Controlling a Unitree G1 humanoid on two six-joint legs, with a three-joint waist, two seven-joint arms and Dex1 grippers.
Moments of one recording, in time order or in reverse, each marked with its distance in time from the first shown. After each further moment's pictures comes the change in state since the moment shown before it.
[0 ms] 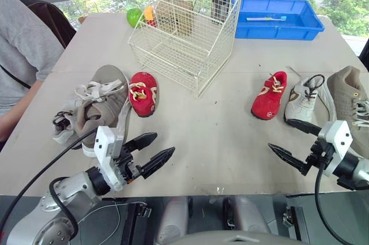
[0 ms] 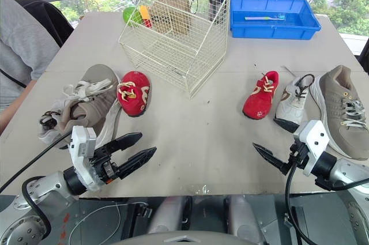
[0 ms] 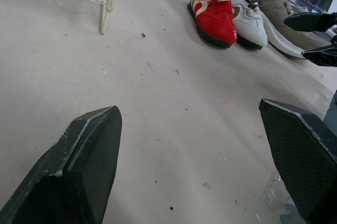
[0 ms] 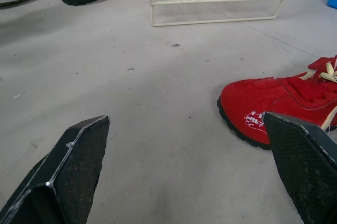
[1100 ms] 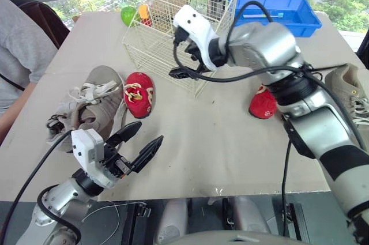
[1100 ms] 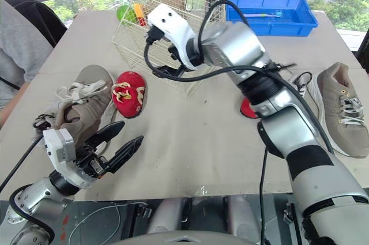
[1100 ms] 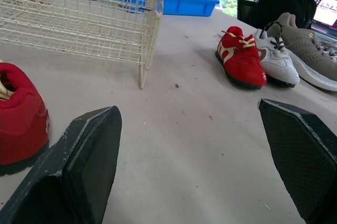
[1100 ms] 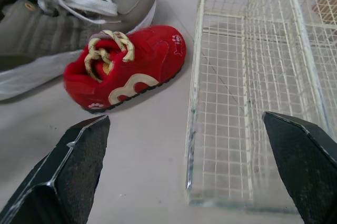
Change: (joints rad) left arm 0.046 -0.142 0.040 -0.002 0.117 -0.243 -0.015; right arm -1.708 0.462 0.790 1.028 -0.176 0.637 -0.126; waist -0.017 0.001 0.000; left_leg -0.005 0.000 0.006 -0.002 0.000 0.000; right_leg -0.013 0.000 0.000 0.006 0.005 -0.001
